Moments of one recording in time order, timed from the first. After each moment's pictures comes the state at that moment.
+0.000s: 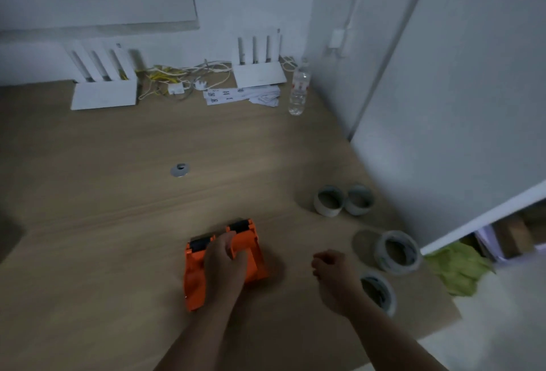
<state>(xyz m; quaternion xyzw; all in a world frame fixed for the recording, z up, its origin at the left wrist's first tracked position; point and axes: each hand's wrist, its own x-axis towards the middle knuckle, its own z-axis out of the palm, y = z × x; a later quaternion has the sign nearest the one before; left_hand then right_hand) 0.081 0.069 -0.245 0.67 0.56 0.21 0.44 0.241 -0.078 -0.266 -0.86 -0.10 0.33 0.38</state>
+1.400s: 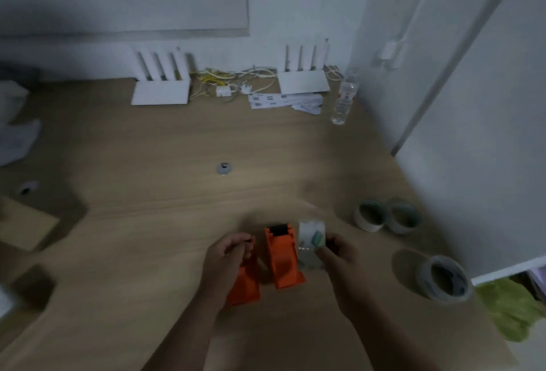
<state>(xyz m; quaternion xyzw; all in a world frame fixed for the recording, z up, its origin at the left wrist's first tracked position) 0.016 0.118 -0.238 0.53 0.52 0.26 0.61 0.187 -0.020 -0.206 -0.64 -0.20 0.40 0.62</state>
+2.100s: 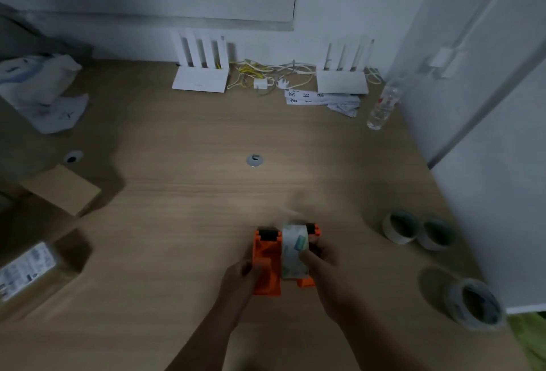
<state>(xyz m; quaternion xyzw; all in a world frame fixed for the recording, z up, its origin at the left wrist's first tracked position) -0.034 0.099 -0.287 0.52 0.56 0.19 0.62 0.133 0.025 -0.223 -0.60 -0.22 0.49 0.60</state>
